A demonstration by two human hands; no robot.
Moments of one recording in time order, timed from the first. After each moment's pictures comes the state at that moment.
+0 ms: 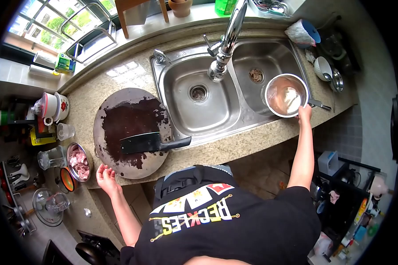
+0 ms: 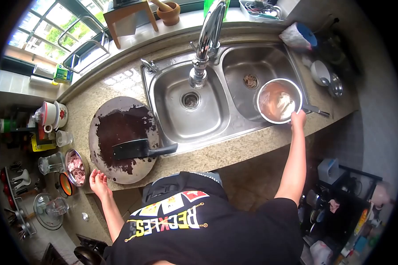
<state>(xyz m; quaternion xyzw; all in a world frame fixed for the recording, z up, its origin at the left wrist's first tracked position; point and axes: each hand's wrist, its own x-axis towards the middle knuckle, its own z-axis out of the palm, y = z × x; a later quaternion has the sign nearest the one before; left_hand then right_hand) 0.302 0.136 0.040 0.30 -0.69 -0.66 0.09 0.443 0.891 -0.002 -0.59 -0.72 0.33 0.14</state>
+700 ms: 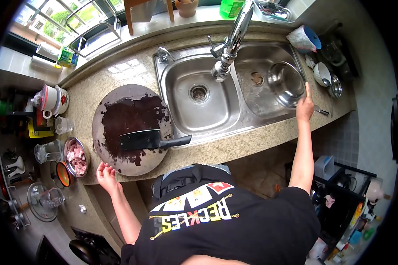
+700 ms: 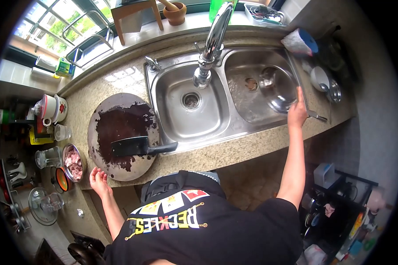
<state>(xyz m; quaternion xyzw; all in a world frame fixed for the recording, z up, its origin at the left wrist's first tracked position) 0.314 0.133 0.029 0.30 -0.68 -0.66 0.10 0.402 0.854 0.055 -0.31 -0.91 0.02 0.29</state>
